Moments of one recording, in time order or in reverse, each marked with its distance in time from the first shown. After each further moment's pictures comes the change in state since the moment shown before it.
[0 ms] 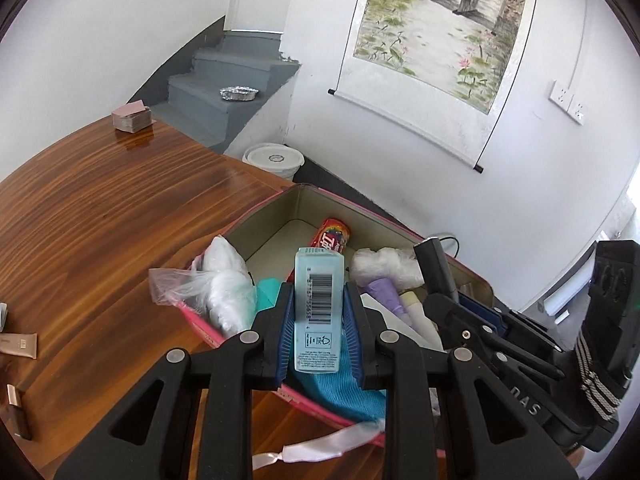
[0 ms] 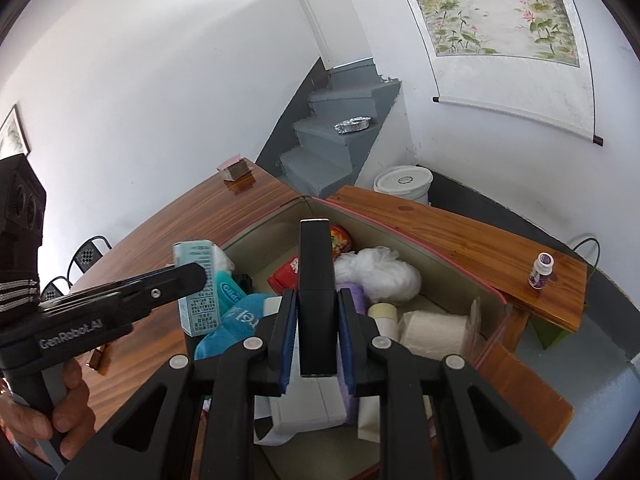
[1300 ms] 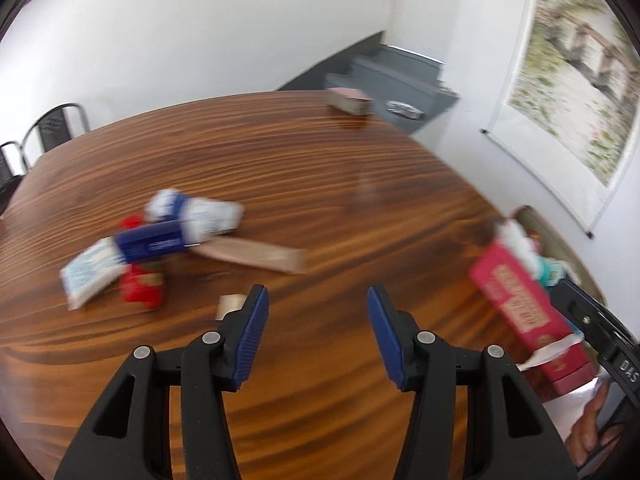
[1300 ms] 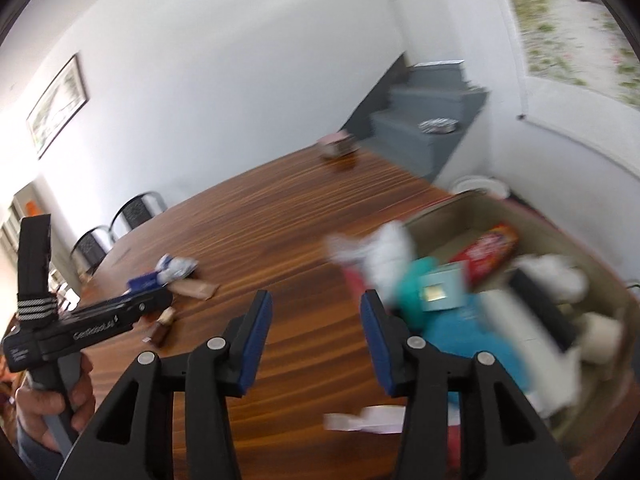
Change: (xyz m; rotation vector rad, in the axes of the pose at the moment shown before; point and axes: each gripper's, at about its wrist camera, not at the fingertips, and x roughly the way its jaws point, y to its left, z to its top) left arm -0.124 0.200 -0.093 -0.305 -0.069 0.410; right arm 0.029 0.154 -0.032 -0.198 0.072 0.208
